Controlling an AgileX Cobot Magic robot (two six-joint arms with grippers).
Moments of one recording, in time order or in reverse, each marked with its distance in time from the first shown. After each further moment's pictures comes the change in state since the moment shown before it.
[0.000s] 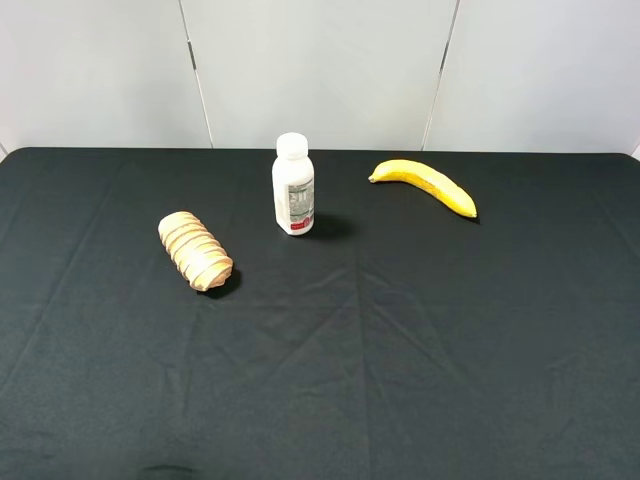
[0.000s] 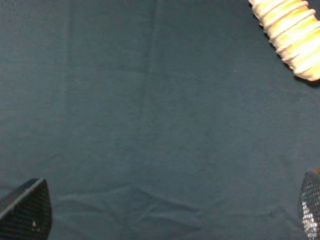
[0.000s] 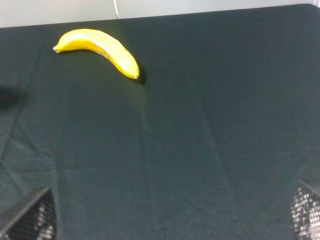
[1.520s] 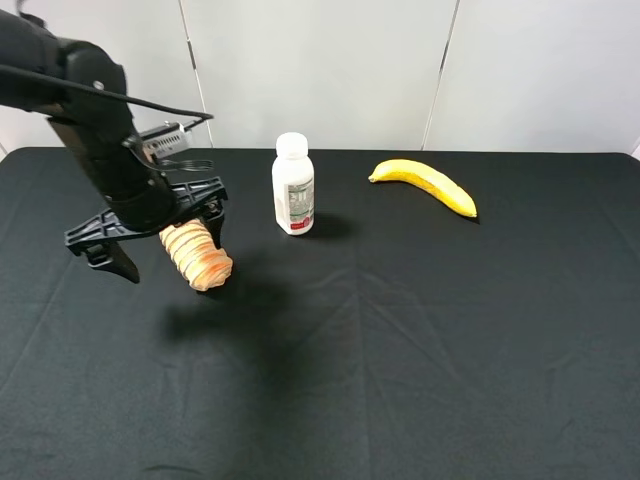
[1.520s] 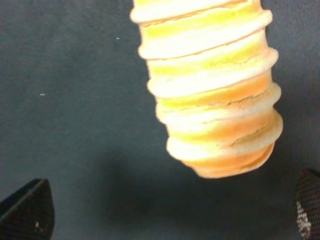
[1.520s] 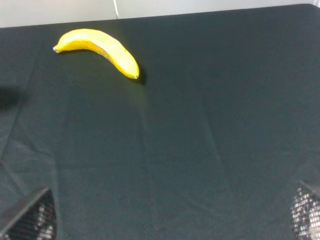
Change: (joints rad) left arm -0.455 1.235 -0.296 -0.048 -0.478 -0.712; right arm 0.000 0.000 0.000 0.000 0.000 0.000
